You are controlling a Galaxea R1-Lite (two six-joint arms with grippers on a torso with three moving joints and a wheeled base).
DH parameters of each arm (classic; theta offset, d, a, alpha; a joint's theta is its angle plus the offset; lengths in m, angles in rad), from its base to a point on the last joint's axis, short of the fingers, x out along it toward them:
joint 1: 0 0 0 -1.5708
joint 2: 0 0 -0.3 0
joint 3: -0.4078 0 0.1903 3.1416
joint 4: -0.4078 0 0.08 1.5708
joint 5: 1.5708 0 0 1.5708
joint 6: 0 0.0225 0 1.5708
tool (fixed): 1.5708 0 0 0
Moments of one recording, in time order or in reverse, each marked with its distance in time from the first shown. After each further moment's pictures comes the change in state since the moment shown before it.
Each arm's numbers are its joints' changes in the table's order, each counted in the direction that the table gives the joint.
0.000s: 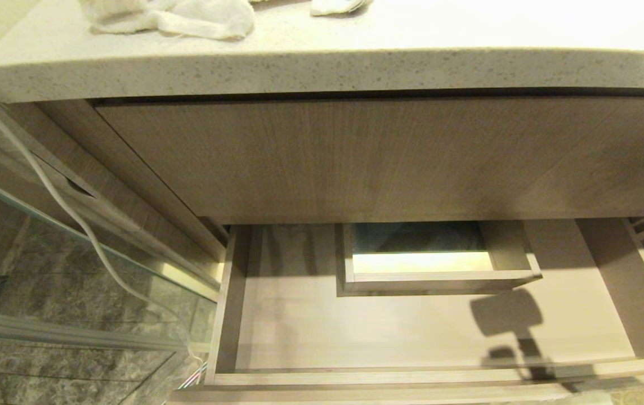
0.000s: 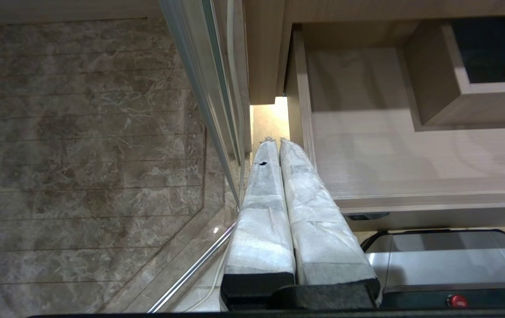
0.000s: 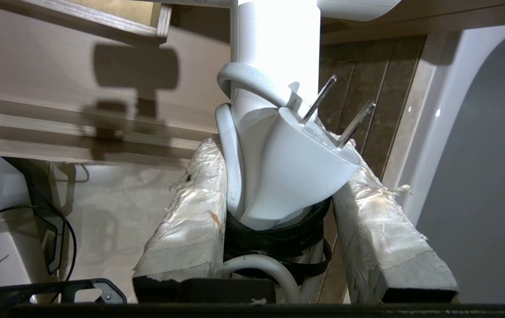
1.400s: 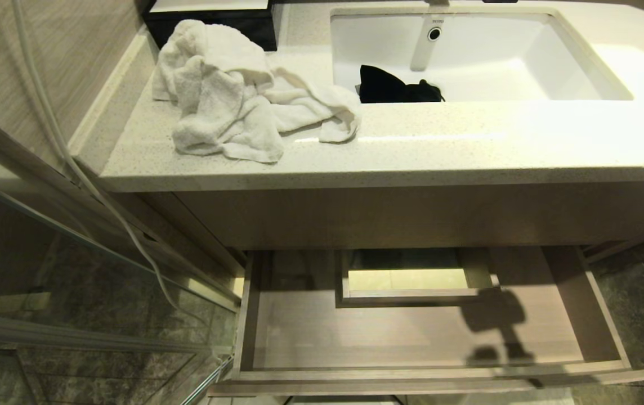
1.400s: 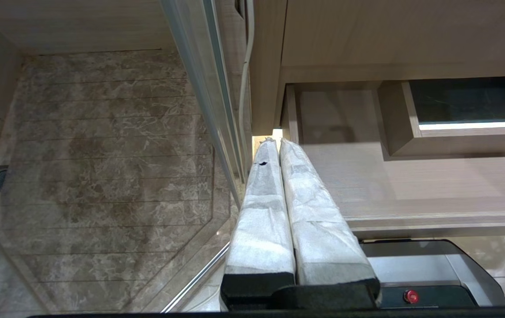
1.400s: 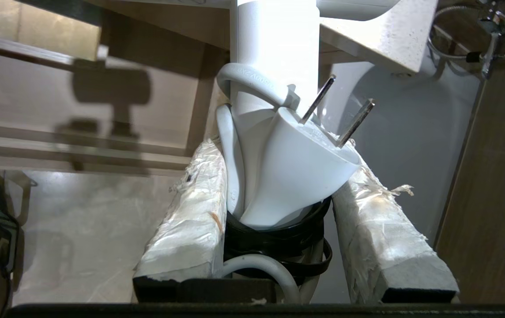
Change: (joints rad) left arm 0.000 0.000 0.000 0.001 0.000 0.000; right arm -0.033 0.098 -0.034 0.170 0.003 0.011
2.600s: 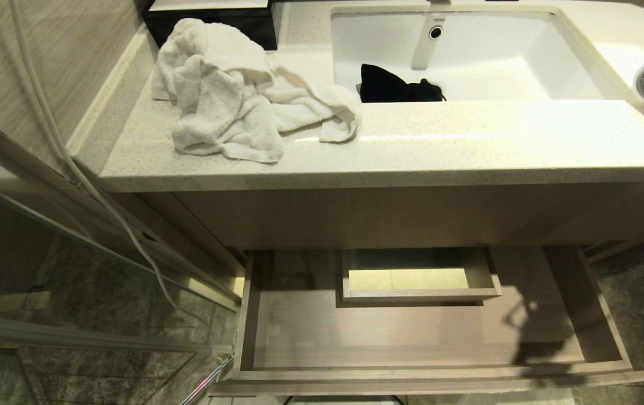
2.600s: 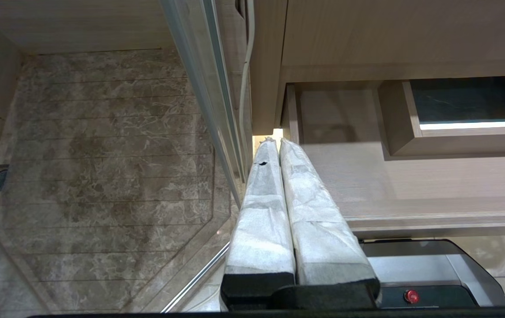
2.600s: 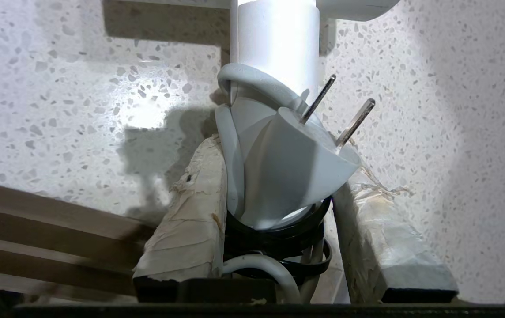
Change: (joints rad) left arm 0.000 0.000 0.000 0.000 0.000 0.000; right arm 0.224 0.709 -0.485 0.248 -0.145 0.155
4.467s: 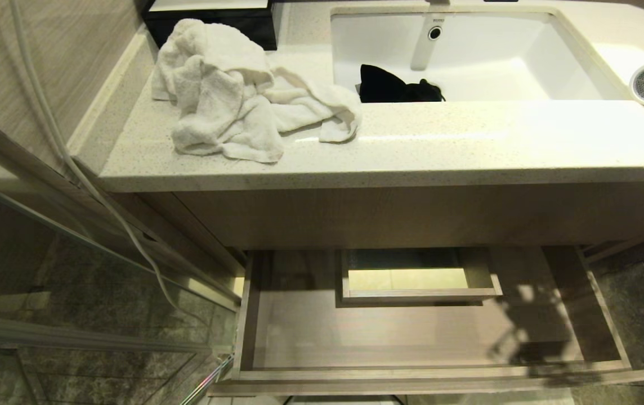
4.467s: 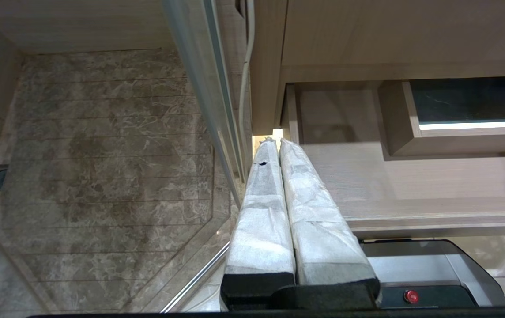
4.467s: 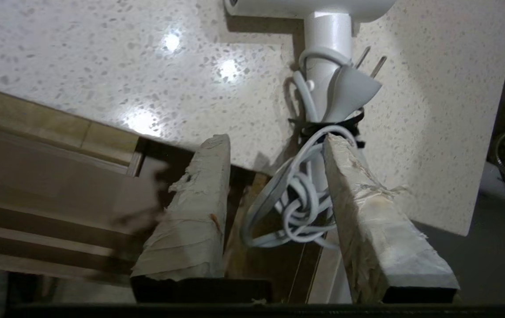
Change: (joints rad) left arm 0.000 0.000 0.000 0.000 0.000 0.000; right arm -0.051 -0.276 0.238 0.010 -0.037 0.015
